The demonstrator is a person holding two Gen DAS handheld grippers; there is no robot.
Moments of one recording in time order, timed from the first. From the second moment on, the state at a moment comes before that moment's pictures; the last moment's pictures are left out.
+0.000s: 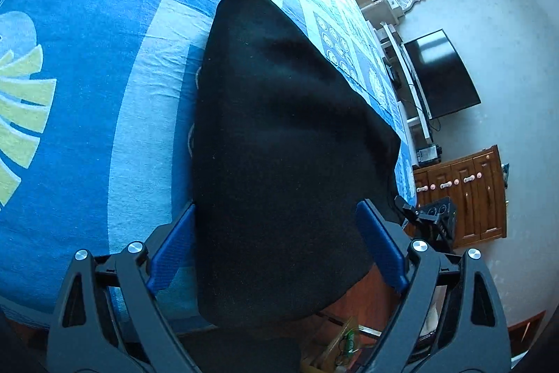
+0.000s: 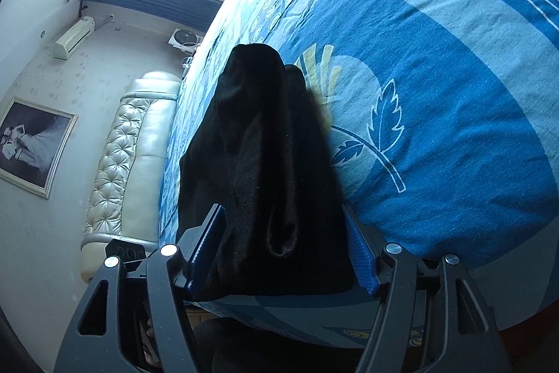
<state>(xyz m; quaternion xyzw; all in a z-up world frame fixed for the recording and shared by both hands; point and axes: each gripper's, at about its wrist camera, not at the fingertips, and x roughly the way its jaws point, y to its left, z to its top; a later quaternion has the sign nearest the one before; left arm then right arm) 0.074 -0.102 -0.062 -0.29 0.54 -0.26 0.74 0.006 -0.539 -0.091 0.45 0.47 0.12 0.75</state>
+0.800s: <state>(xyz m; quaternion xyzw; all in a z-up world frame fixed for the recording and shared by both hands) 0.066 -0.074 -0.045 -0.19 0.53 -0.22 0.79 0.021 -0.459 -0.085 0.38 0.49 0.18 0.76</state>
